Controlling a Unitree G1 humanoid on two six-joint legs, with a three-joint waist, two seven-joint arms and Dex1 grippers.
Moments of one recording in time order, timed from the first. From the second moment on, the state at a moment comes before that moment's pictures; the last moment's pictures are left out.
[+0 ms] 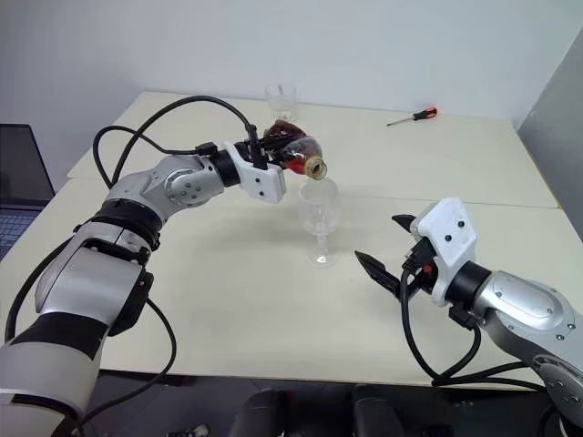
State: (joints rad) left arm -1.29 0.55 -0.44 1.20 0.71 -1.04 -0.08; right arm -0.19 -0.80 -0.23 -0.92 0.97 0.97 0.19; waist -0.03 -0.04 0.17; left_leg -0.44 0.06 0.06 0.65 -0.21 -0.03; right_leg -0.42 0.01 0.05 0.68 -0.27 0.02
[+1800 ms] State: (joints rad) left arm -1.38 0.59 -0.56 1.25 0.87 -1.01 0.15; right arm -0.21 -0.86 -0.23 -0.90 1.04 0.97 0.17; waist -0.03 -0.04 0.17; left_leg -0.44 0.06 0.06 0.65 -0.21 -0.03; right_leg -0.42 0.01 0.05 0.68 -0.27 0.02
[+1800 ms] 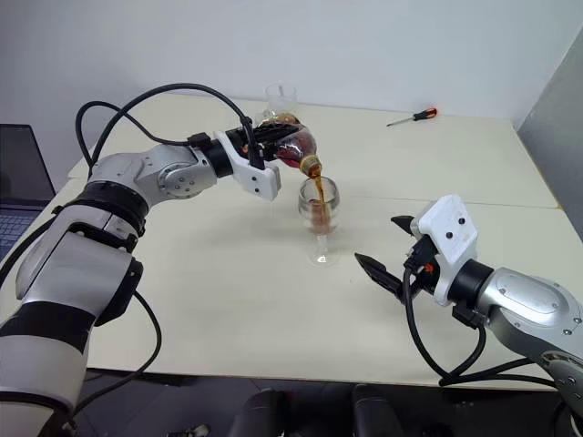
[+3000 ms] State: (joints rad) left arm -1.38 0.60 -0.56 1.25 0.86 -1.02 0.15; right arm -0.25 -0.85 -0.18 -0.87 0.98 0.97 0.20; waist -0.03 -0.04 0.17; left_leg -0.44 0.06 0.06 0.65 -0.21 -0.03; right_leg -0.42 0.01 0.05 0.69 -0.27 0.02
